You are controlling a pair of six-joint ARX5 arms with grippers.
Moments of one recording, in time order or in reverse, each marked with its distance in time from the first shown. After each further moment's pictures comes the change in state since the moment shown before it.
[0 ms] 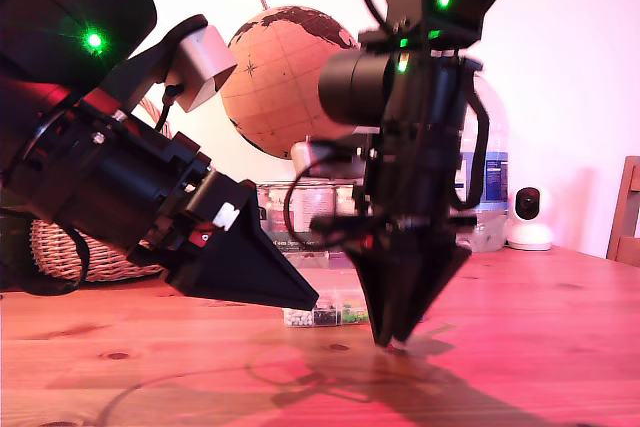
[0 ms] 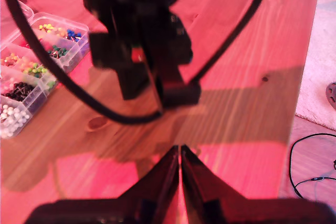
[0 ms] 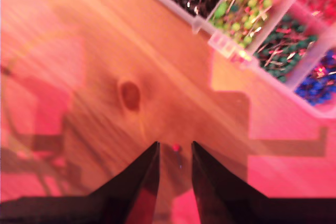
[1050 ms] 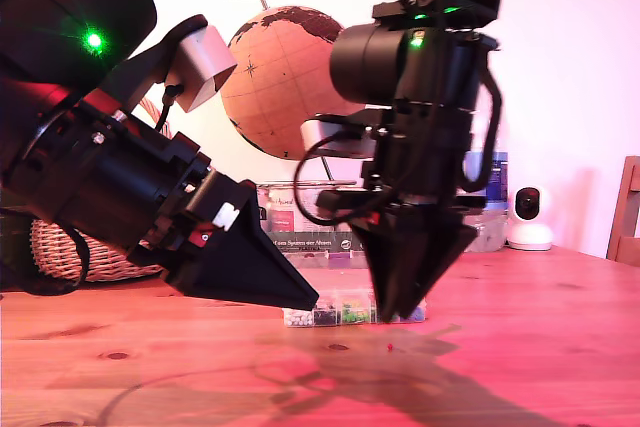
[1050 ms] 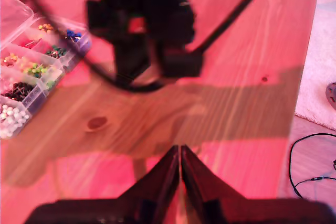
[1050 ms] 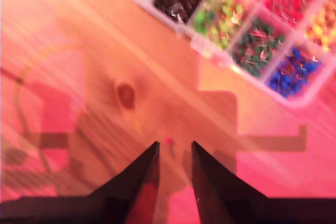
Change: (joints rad) left arm 0.000 0.000 0.000 0.000 0.000 0.000; right arm -0.007 -0.052 -0.017 0.019 0.003 0.026
